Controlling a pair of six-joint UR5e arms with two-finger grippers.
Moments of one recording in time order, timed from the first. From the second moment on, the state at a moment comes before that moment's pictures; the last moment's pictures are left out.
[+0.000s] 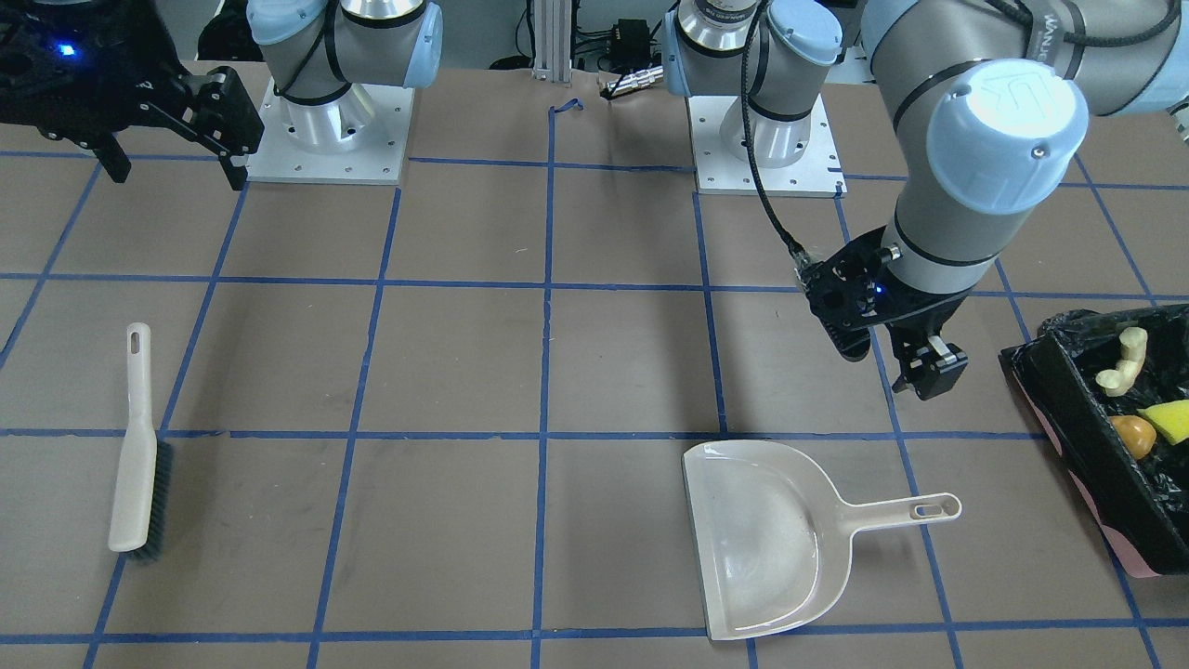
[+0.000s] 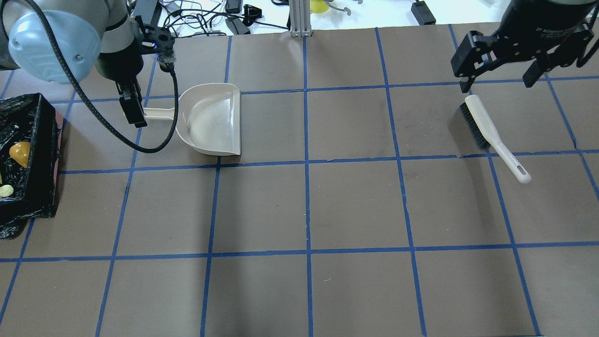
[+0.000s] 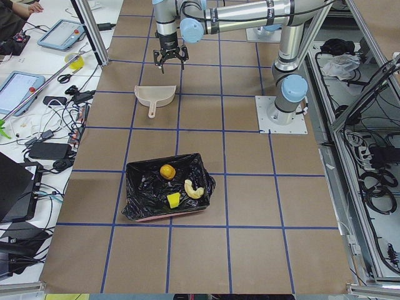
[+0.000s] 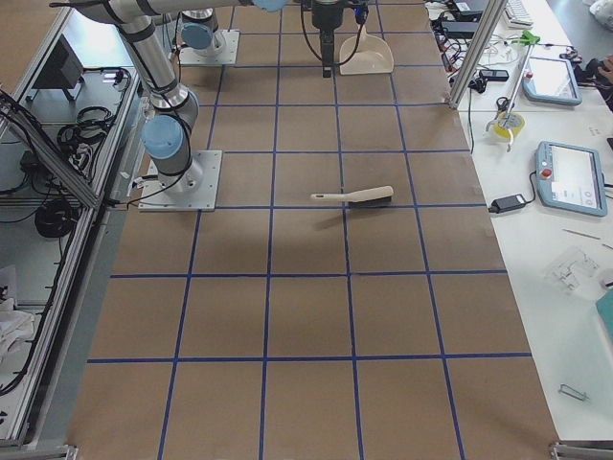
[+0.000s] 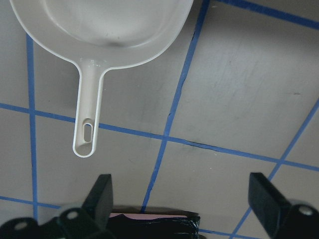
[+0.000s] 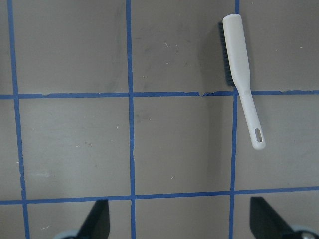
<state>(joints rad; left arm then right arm) -1.52 -1.76 -1.51 -1.51 1.74 1.21 1.49 -1.63 1.48 -1.47 -1.64 -0.08</state>
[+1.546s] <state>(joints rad) -1.67 -1.65 -1.55 -1.50 1.58 0.23 1.50 -1.54 1.45 -1.58 -1.57 -0.08</state>
